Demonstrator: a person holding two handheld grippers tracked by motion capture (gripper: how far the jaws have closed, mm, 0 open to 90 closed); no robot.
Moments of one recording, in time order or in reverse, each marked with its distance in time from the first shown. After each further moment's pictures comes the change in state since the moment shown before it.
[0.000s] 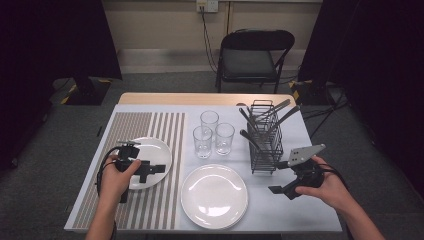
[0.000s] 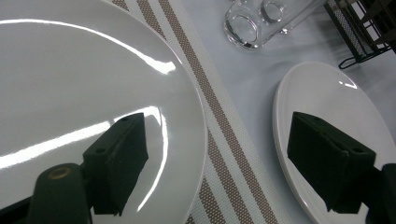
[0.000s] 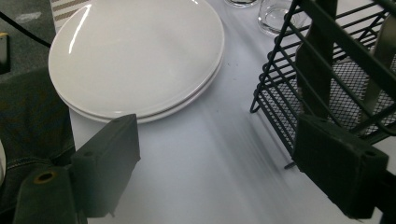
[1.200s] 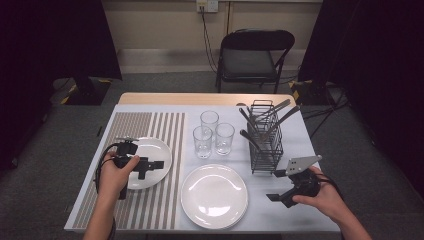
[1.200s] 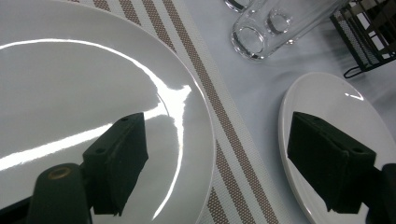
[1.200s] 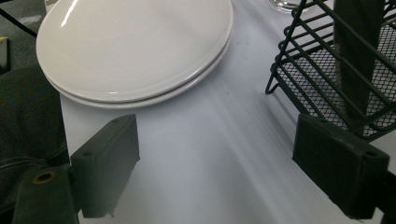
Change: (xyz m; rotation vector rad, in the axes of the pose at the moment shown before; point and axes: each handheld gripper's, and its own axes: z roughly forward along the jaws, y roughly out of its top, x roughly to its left) left arm 0.005 0.007 -0.005 -0.025 0.007 -0.012; right arm 0.007 -0.027 0.021 -0.016 0.006 0.024
